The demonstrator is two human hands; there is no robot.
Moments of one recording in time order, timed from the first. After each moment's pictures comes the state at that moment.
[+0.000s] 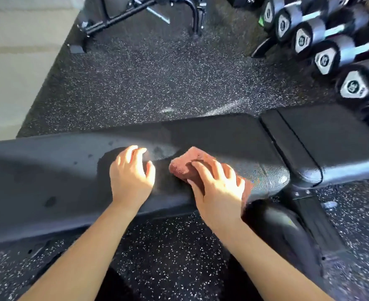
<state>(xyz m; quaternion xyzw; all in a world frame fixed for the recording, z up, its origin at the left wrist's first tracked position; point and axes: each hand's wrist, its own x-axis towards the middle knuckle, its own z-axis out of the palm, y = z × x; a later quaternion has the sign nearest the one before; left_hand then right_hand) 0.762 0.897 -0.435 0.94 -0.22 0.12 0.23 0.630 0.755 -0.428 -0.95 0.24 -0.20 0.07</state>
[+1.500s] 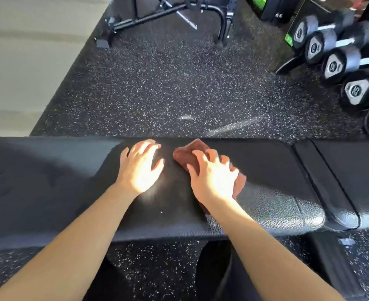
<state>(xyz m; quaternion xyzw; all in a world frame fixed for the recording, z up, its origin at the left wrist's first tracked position) 0.854 0.934 -0.431 0.95 -0.25 0.02 0.18 0.755 0.778 -0.410 -0.97 0.23 -0.06 0.08</state>
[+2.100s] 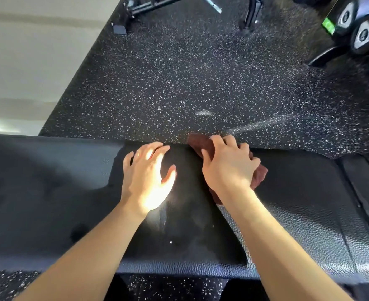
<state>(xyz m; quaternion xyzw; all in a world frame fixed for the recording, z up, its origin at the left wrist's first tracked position) 0.865 0.929 -0.446 0.96 -0.20 0.09 0.19 0.828 0.759 -0.413 -0.96 0.25 -0.06 0.07</state>
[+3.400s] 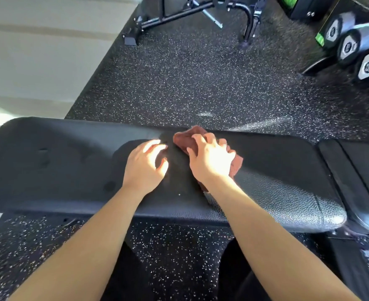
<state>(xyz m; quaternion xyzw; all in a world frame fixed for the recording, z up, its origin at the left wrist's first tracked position) 0.818 0.975 -0.434 0.94 -0.21 0.07 0.27 0.783 0.811 -0.405 -0.98 0.18 -0.05 0.10</state>
